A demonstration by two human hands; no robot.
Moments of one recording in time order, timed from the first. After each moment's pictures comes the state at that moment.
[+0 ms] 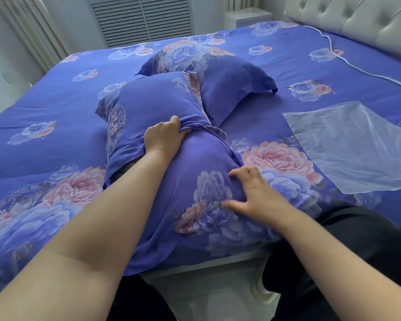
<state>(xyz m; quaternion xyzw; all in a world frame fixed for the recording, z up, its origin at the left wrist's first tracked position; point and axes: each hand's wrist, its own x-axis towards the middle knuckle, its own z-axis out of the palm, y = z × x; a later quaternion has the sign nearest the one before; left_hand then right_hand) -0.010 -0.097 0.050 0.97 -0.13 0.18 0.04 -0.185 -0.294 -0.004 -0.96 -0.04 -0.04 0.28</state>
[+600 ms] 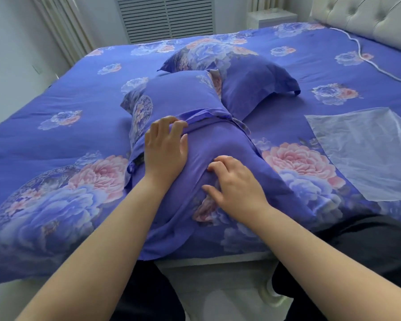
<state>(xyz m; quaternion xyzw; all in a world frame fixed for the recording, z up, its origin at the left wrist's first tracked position) -0.076 -0.043 0.034 0.90 -0.17 0.39 0.14 -0.171 -0.209 0.008 -0.96 -0.13 -0.16 0.20</state>
